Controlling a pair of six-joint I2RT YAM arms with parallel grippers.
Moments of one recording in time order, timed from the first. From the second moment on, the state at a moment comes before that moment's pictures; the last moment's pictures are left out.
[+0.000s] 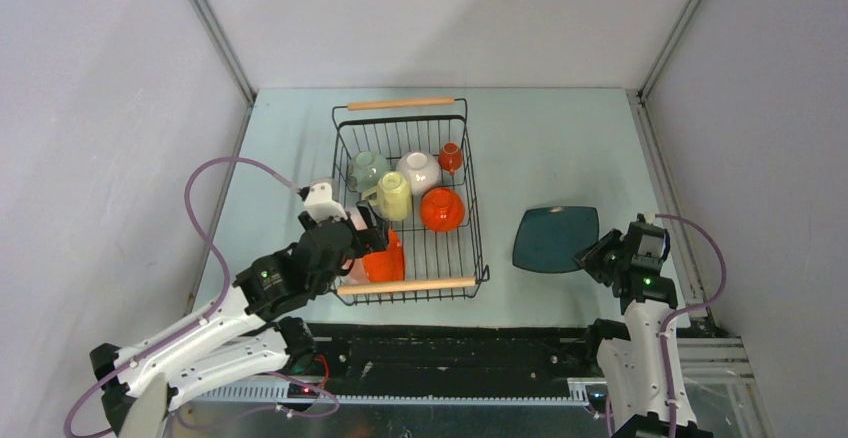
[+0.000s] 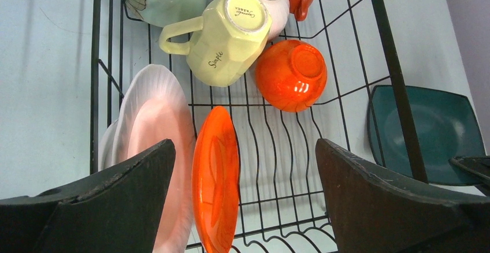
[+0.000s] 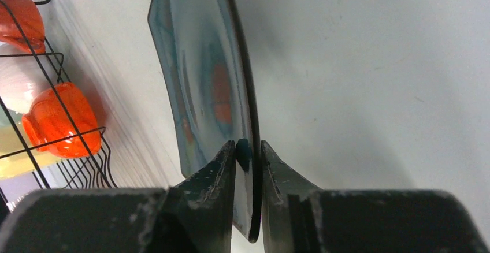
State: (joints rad) left arm -0.94 0.70 0.73 -0.54 -0.66 -0.76; right arm -0.23 0.63 0.39 -0.58 -0.26 0.67
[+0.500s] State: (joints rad) left arm -0.94 0.71 0.73 -0.57 -0.66 -0.77; right arm -0.23 0.71 0.39 -0.56 -0.23 0.68
